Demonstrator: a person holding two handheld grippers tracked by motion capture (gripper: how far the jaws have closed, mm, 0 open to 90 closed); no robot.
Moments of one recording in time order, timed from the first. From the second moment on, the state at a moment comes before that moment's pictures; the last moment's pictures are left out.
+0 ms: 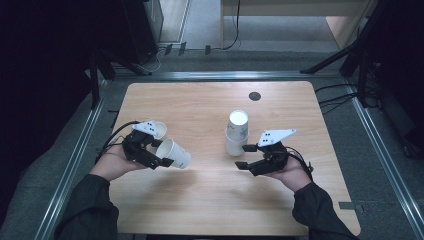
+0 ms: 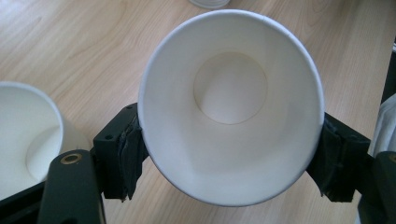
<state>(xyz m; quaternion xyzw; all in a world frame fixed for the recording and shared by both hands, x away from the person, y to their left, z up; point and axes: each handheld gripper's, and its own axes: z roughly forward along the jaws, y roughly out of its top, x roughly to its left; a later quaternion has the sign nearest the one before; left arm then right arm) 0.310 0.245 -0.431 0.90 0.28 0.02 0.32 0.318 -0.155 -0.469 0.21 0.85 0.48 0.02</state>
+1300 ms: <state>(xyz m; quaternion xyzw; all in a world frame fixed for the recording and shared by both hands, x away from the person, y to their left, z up) 0.312 0.291 -0.461 0.92 0.34 0.06 0.20 0.322 -0.147 -0.470 0.20 0.86 0.47 0.01</state>
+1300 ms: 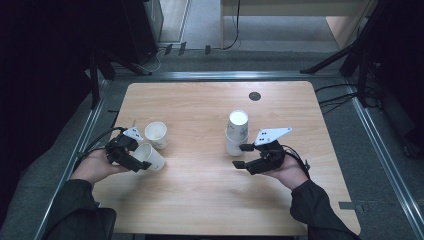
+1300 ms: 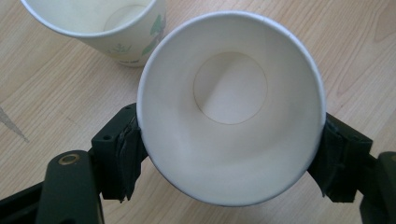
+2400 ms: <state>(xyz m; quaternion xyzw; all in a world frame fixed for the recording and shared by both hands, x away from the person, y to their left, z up) 0.319 0.280 -0.462 0.92 0.36 0.08 0.16 0.321 -0.147 -0.470 0.20 0.86 0.47 0.02</state>
